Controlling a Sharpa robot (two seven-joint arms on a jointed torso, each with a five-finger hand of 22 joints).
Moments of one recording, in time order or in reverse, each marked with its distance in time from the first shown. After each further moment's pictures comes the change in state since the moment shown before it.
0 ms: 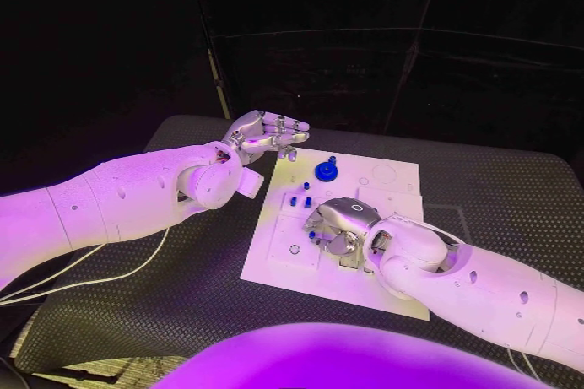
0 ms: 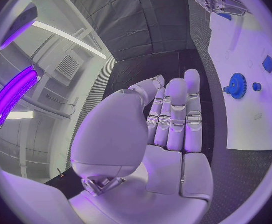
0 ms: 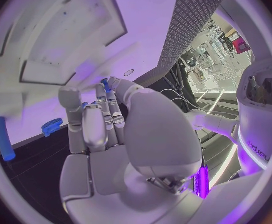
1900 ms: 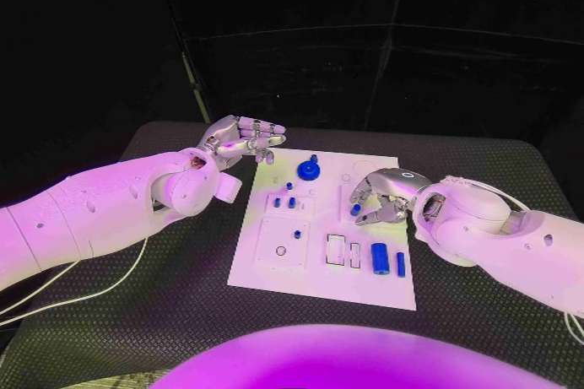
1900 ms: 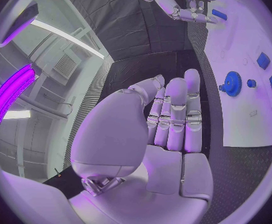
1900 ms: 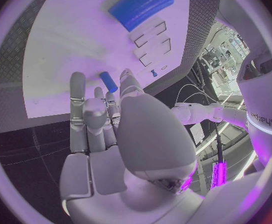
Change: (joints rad) left arm 0.000 -0.001 0.000 -0.018 0.000 0.021 -0.022; left_hand 0.000 0.000 0.000 0.000 0.000 -0.003 0.003 -0.004 0.000 -0.007 0.000 0.004 -0.001 -0.004 0.004 0.000 -0.002 0.000 0.000 0.000 0.000 0.000; right arm 0.084 -0.270 0.072 0.107 0.067 0.134 -0.102; right_hand 0.120 0.066 -0.527 0.207 -0.014 -0.091 -0.043 0.026 0.012 -0.096 -0.022 0.198 0.006 -0.008 -0.009 -0.145 -0.279 0.032 -0.076 -0.019 -0.206 -0.260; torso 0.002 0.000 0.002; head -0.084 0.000
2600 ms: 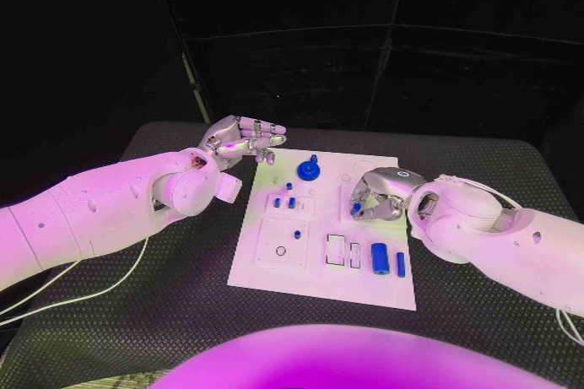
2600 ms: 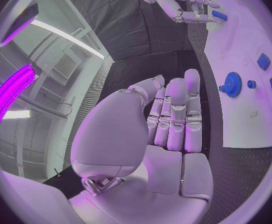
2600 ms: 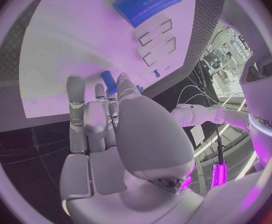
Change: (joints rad) left arm 0.000 0.003 0.000 -0.003 0.000 0.004 -0.002; left_hand 0.000 0.000 0.000 0.000 0.000 0.000 0.000 0.000 0.000 0.000 0.000 0.000 0.000 0.000 0.000 0.000 0.000 0.000 0.000 0.000 0.000 0.000; right arm 0.000 0.033 0.000 -0.036 -0.016 0.001 0.002; right_hand 0.024 0.054 0.050 -0.019 -0.020 0.104 0.009 0.000 -0.006 0.125 -0.008 -0.049 -0.002 0.011 -0.004 0.085 0.128 0.000 0.076 -0.005 0.095 0.131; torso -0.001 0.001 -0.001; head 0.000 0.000
